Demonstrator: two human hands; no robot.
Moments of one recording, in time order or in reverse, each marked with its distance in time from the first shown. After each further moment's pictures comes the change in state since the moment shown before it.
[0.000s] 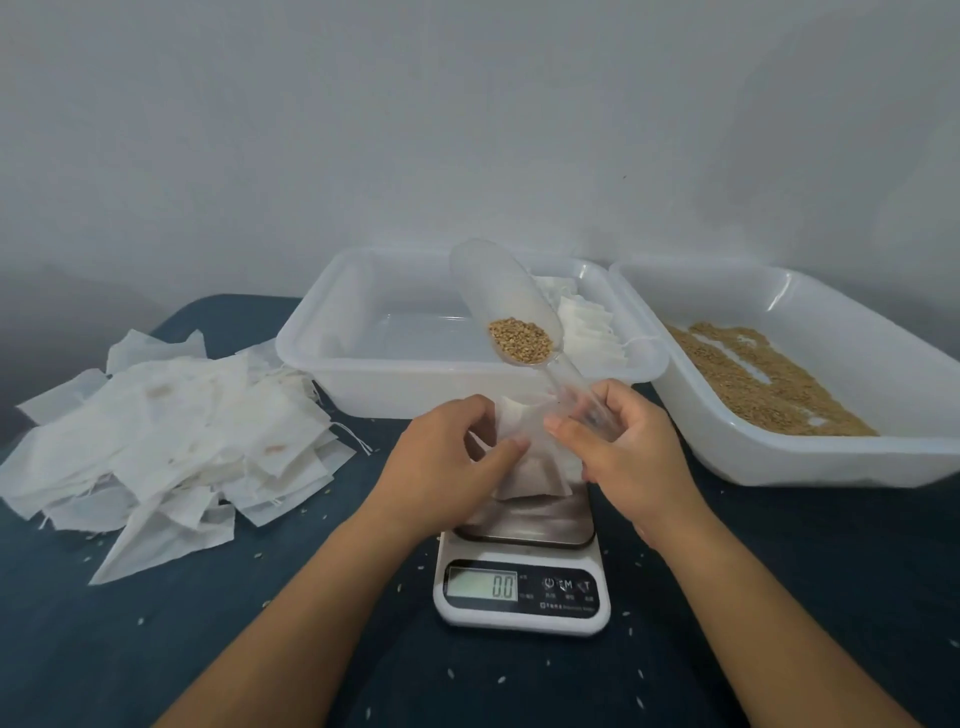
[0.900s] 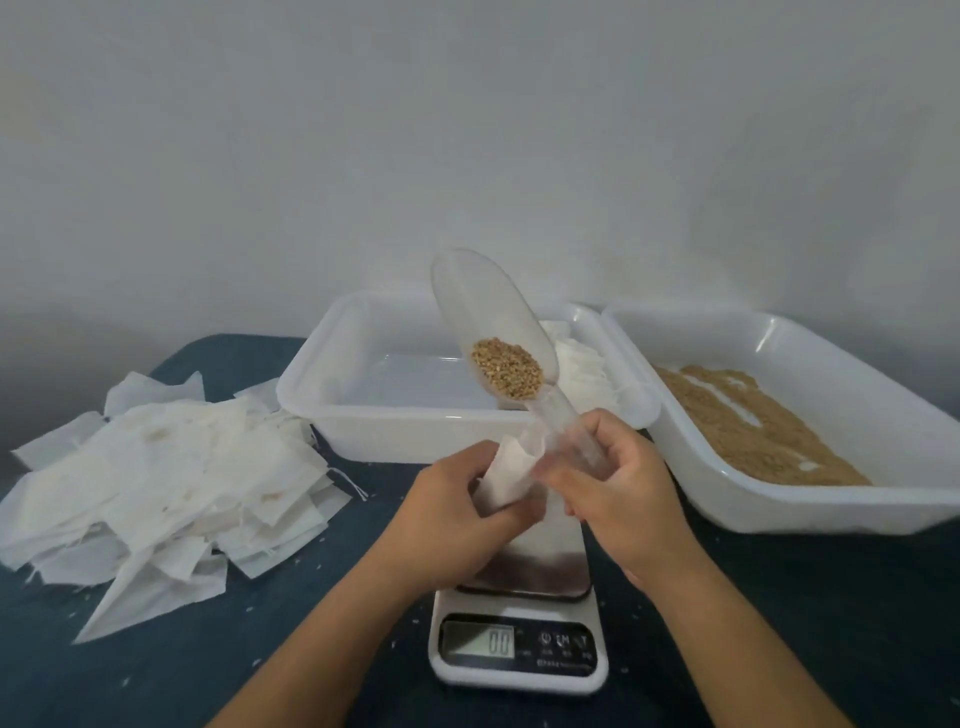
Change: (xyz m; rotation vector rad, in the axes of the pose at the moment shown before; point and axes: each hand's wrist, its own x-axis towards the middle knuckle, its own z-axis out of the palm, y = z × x) left_hand -0.001 0.005 -0.001 -0.300 -0.097 0.044; right_hand 0.002 -0.031 0.004 0.136 -0.067 -0.120
